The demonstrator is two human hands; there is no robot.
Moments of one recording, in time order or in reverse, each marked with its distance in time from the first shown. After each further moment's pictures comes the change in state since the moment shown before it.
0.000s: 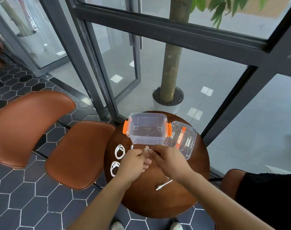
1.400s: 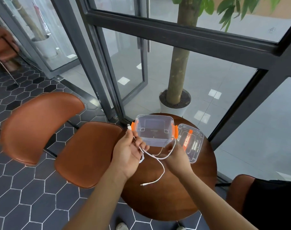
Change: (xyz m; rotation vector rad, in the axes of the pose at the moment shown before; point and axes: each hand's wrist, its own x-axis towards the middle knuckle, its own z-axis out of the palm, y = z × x) left_hand 0.000 0.028 -0.026 -0.933 -0.031 0.181; right_hand 0.020 0.023 0.026 0.227 0.132 0.360
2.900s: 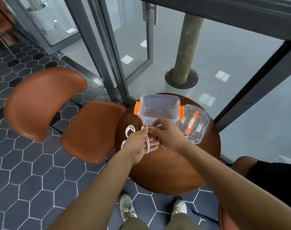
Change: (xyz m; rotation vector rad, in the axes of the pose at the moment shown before) left_hand 0.006 -0.033 -0.025 0.399 0.222 -0.387; right_hand 0.004 -0.041 0.005 0.069 -0.334 -0.083
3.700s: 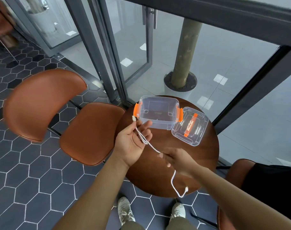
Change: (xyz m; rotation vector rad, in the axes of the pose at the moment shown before) left_hand -0.020 0.012 -0.016 -0.555 -0.285 0.149; right_hand -0.035 0.084 0.011 -0.240 -0.161 -0.061
